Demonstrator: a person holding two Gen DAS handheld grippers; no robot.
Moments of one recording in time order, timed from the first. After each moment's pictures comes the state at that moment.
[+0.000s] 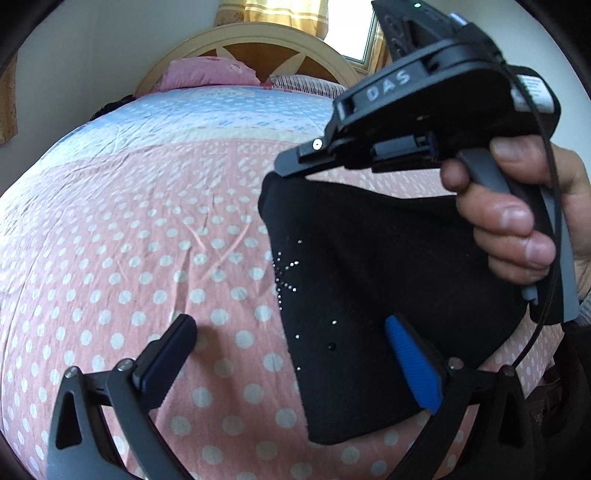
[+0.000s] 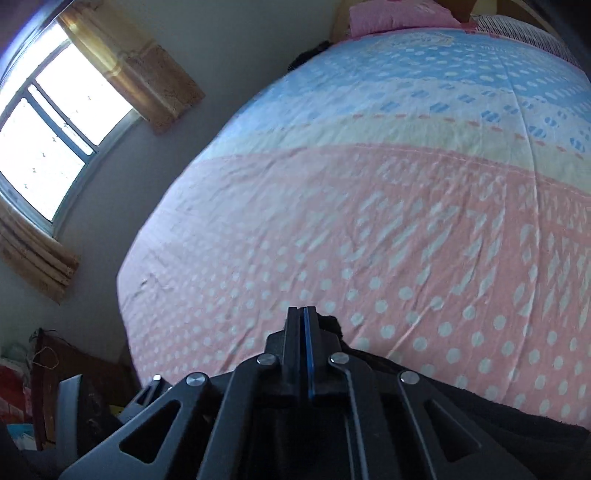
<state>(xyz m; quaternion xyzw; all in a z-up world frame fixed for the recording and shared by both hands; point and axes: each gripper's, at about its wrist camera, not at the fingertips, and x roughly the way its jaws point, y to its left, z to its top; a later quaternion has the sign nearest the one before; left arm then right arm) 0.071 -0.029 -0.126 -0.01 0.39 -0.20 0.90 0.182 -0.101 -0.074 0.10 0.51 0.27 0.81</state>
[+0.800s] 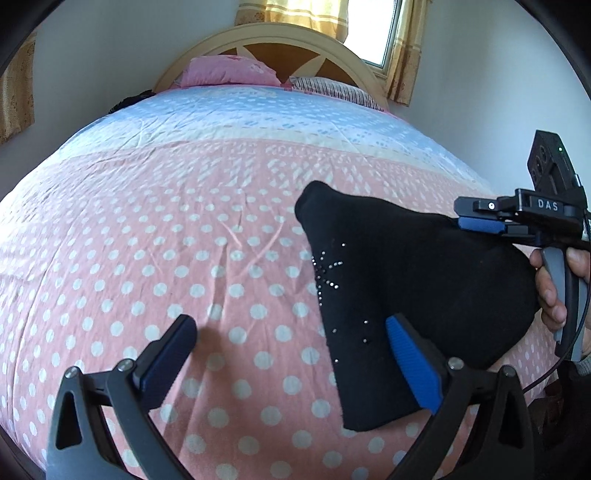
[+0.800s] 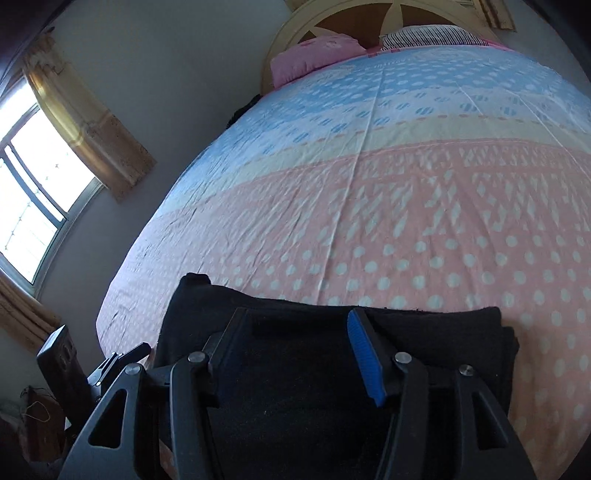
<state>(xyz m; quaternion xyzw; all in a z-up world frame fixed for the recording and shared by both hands) 0.070 -0.009 -0.120 -0.02 0.40 -0.16 0.90 0.094 -0.254 -0.071 0.18 0.43 0.17 0.87</state>
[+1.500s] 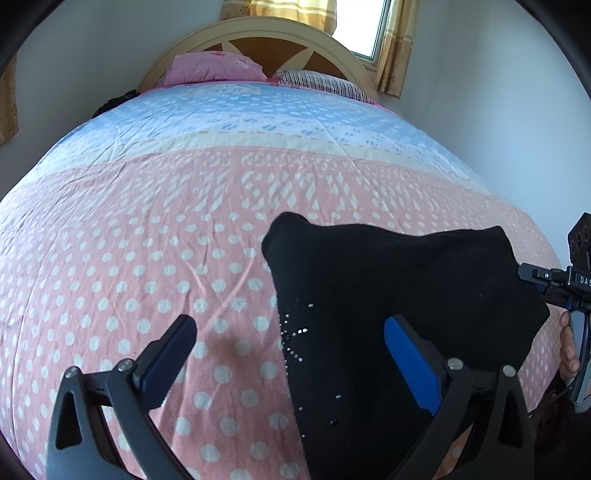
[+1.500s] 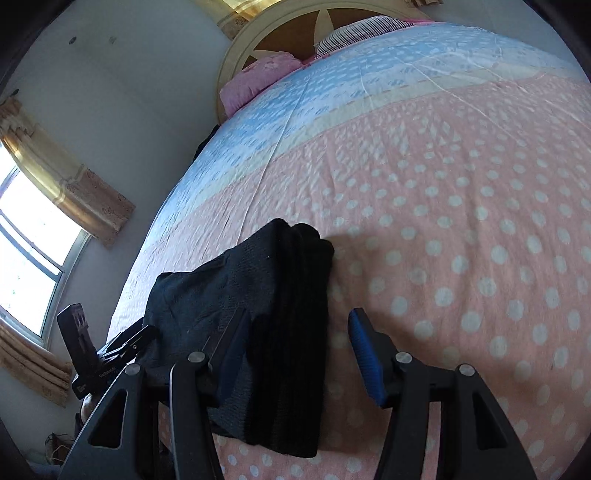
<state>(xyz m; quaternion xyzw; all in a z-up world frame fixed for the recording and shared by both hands) 0.107 -0.038 -0.113 -0.01 0.41 -0.18 0.89 0.013 -0.344 -0.088 0.27 0.42 0.11 0.86</state>
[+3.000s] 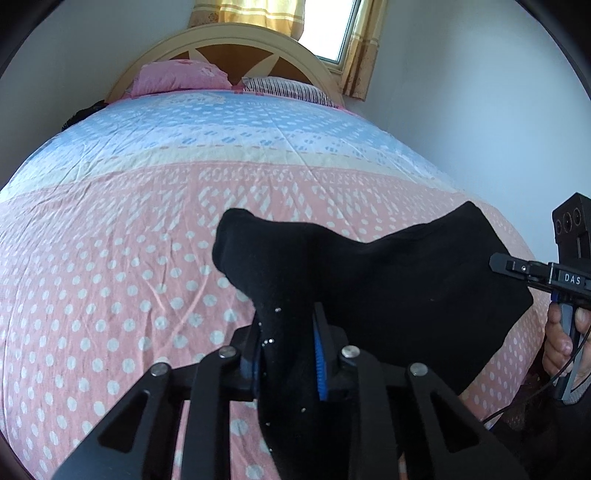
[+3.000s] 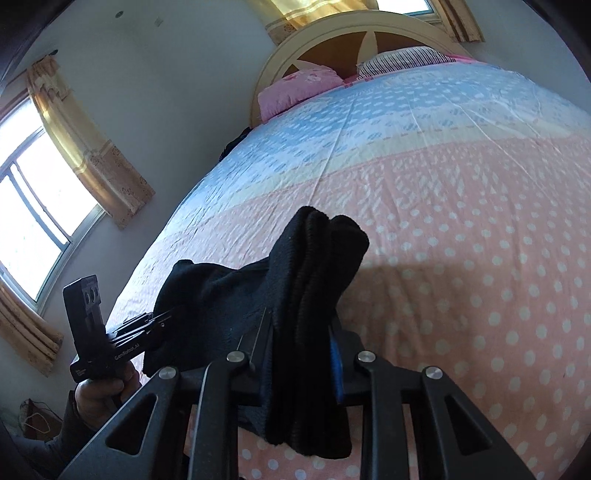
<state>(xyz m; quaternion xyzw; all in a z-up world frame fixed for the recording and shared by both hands) 0.098 -0.043 -0.096 -0.02 0.39 -0.25 0.89 0.008 -0.299 -0.043 0.20 0.38 0.15 0.89</state>
